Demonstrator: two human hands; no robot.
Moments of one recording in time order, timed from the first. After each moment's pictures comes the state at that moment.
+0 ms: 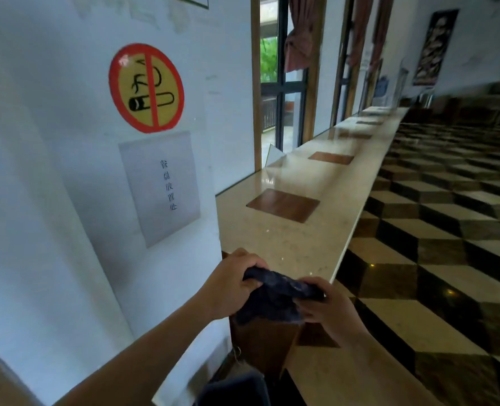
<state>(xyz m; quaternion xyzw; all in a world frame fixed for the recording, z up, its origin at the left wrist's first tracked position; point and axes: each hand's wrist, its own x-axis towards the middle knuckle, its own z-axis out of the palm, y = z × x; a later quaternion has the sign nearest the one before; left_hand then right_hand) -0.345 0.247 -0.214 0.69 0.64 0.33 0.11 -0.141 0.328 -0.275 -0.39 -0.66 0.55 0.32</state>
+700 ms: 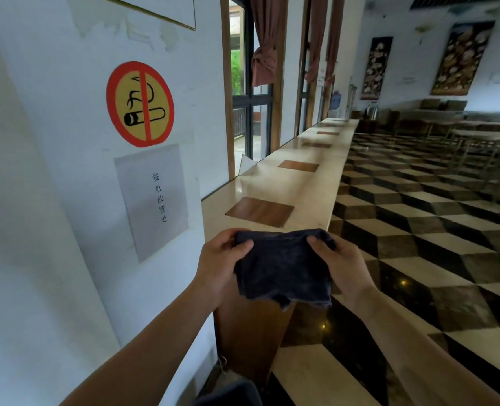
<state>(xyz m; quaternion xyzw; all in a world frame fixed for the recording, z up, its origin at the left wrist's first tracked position) -0.378 0.250 -0.189 0.46 0.52 0.62 0.37 -0.153 0.302 -0.177 -0.41 -0.60 0.51 0.46</state>
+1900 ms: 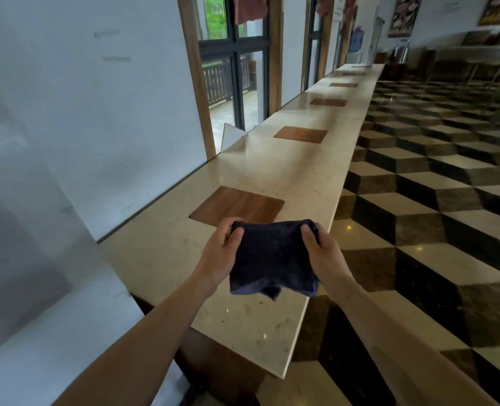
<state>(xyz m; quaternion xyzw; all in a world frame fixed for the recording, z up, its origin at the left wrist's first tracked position) -0.350 0.658 -0.257 0.50 0.65 0.50 0.28 -0.148 0.723 -0.265 -0.46 -0.61 0.50 0.42</state>
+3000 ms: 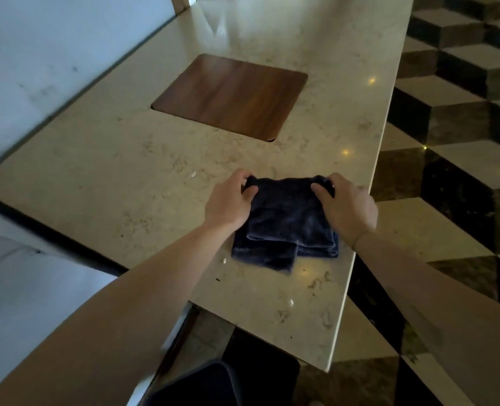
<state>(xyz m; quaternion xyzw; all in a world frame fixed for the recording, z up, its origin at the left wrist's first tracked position) -0.416 0.796 -0.515 0.54 0.77 0.26 0.20 -0.202 0.843 -0.511 -0.64 -0.73 0.20 0.17</state>
